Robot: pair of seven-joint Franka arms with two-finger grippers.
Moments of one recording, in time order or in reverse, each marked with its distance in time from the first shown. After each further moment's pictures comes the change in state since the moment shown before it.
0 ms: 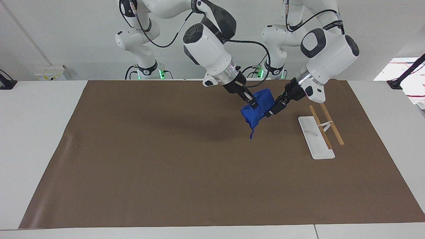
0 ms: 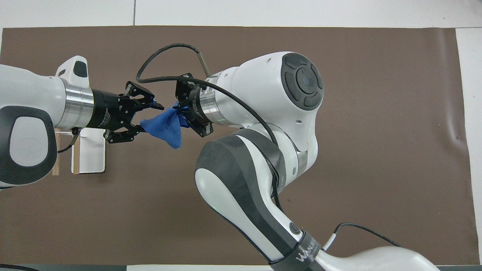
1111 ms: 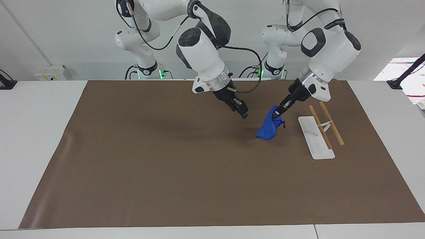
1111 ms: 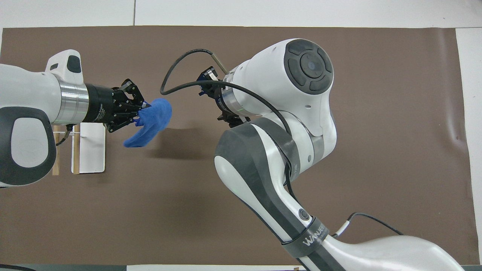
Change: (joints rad) left arm 0.001 -0.002 0.001 0.004 0.080 0.080 0.058; right arm -0.065 -0.003 -0.011 -0.012 -0.242 -0.145 -0.267
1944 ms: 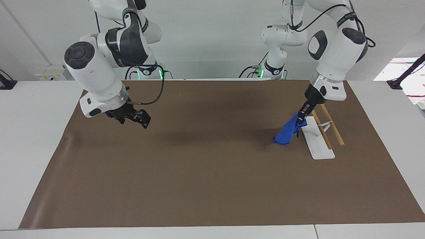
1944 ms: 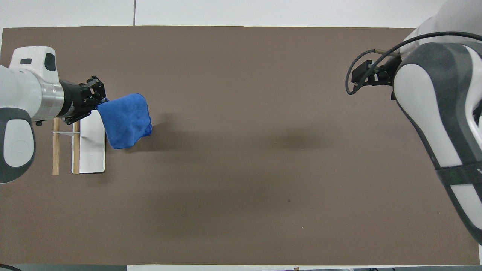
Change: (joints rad) left arm 0.092 -0.002 0.006 -0.002 0.363 0.040 -0.002; right arm -0.450 -0.106 -0.012 -0.008 -0.273 -0.462 -0.946
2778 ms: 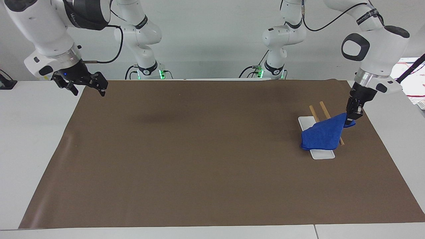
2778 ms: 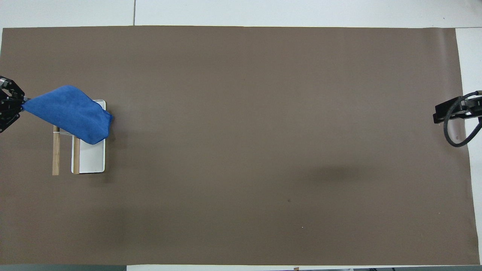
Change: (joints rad) left arm 0.286 -0.040 0.007 -0.089 0.005 0.162 -0.104; right arm -0.143 -0.262 -0.025 -0.218 -0.131 -0.040 -0.356
